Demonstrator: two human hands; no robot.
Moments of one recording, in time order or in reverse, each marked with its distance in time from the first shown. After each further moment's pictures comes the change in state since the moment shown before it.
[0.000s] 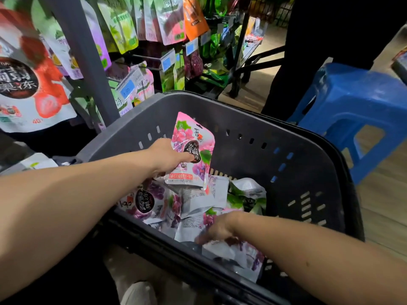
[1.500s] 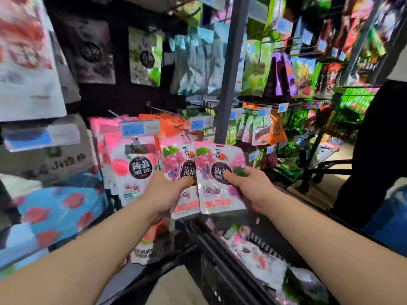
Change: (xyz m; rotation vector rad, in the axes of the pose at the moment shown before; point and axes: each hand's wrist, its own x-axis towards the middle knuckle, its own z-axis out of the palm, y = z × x) left_hand -0.253 -0.020 -0.136 -0.410 0.775 -0.021; right_hand -0.233 -0.139 -0.059 0.925 0.548 -1.137
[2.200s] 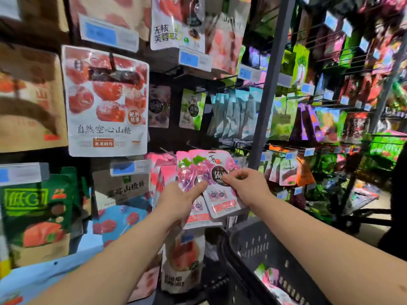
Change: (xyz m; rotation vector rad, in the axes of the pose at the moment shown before) left_hand -0.066 0.045 -0.093 0.005 0.208 0.140; right_hand -0.059 -0.100 0.101 -0.335 0.055 -0.380
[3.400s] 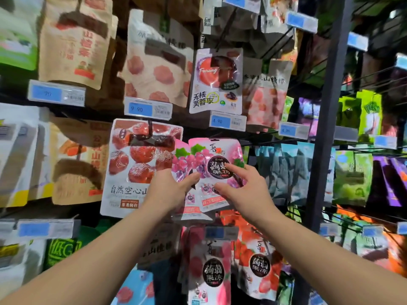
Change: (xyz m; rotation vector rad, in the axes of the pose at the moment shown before) left_hand 0.099 0.092 -0.091 0.255 0.544 0.231; right_hand 0.106 -0.102 0.040 0.108 -0.241 -0.565
